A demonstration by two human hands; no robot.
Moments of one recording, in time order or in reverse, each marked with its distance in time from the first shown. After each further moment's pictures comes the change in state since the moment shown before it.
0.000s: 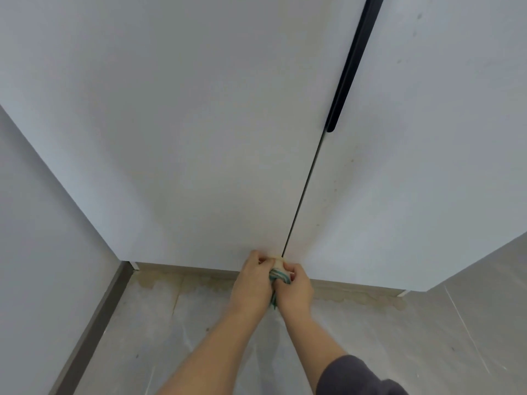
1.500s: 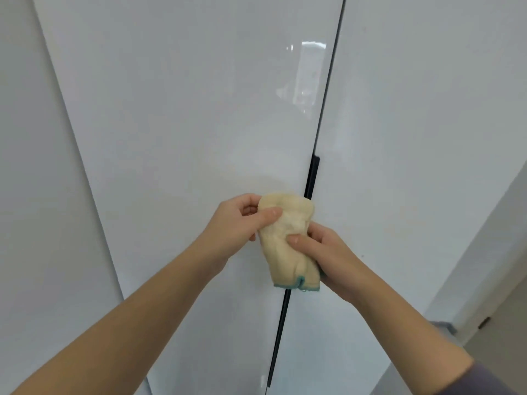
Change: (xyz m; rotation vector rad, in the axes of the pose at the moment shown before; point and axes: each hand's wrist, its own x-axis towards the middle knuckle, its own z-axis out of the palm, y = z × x) left_hand 0.099 0.500 -0.856 -0.899 -0.048 0.115; right_hand -0.316 -0.834 -0.429 0.276 -0.620 -0.498
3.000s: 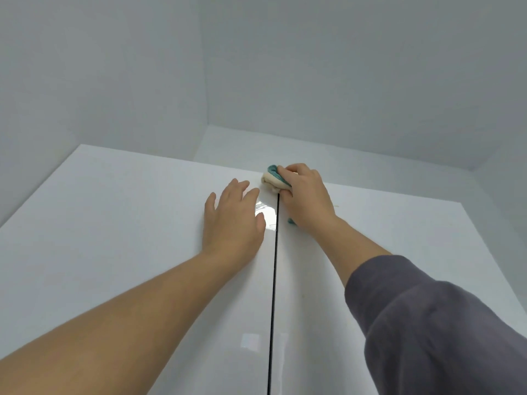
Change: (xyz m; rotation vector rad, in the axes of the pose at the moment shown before) left_hand 0.233 0.446 0.011 1.019 0.972 1.095; right_hand 0.160 -0.558 -0.109 -1.353 1.060 -1.306
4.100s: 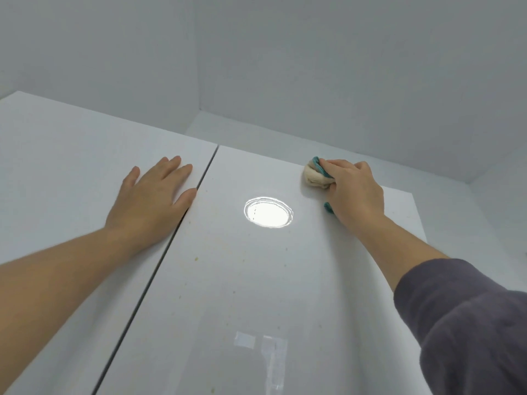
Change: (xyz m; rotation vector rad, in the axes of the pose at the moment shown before) left_hand -0.021 0.015 0.038 0.077 0.070 -0.107; right_hand -0.045 0.182 -0.072 -0.182 0.080 0.022
